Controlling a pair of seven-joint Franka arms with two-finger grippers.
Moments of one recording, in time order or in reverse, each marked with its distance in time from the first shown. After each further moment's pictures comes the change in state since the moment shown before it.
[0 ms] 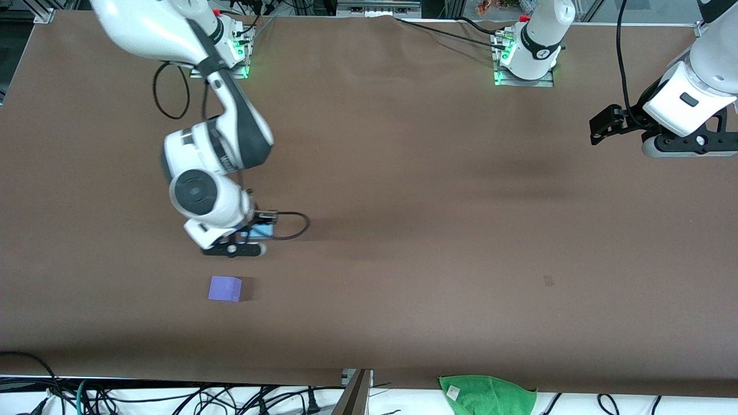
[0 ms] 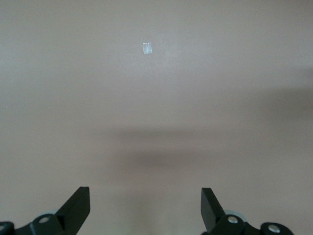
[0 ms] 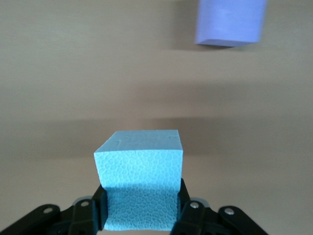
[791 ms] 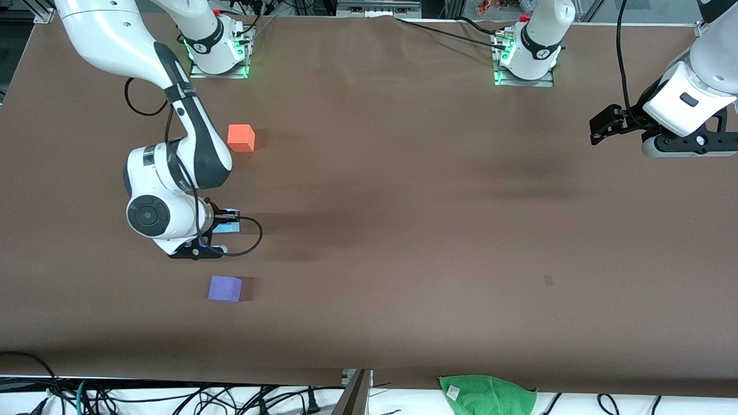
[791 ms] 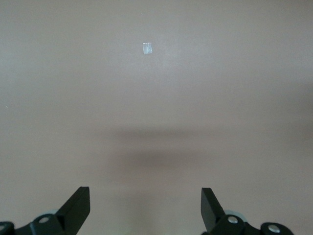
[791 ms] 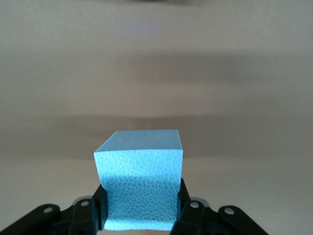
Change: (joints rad) left arm 0.000 0.000 0.000 0.000 0.000 0.000 0.000; right arm -0.110 -0.016 0.000 -0.191 0.000 0.080 -0.112
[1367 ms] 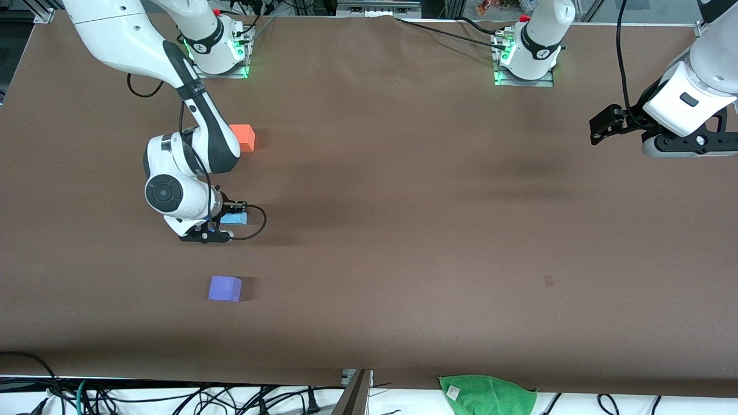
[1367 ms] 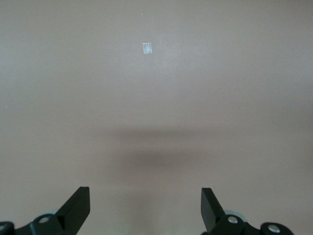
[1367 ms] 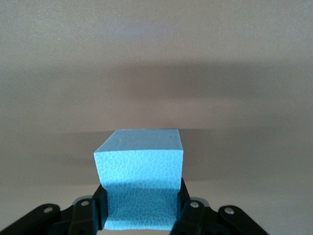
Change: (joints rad) left arm 0.000 0.000 0.000 0.000 0.000 0.000 0.000; right arm -0.001 -0.065 -0.002 -0.261 0.035 0.255 0.027
